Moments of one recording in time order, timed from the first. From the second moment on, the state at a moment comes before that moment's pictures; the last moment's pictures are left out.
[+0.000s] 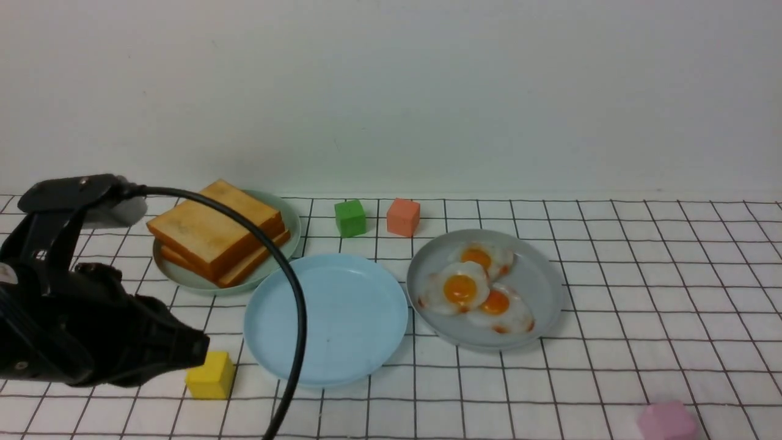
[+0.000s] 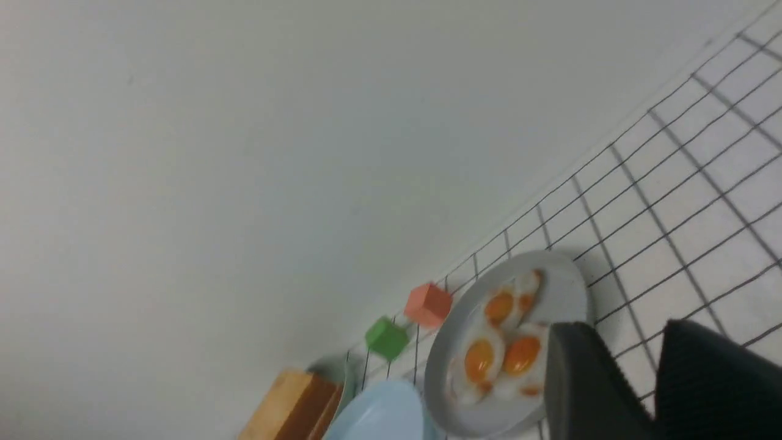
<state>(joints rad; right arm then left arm) 0.03 0.01 -0.09 0.76 0.27 0.02 -0.19 1.07 -0.77 -0.49 0.73 0.31</state>
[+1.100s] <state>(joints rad) 0.44 0.87 -0.98 0.33 1.03 -0.31 -0.26 1.85 -1.49 0.15 0.78 -0.05</state>
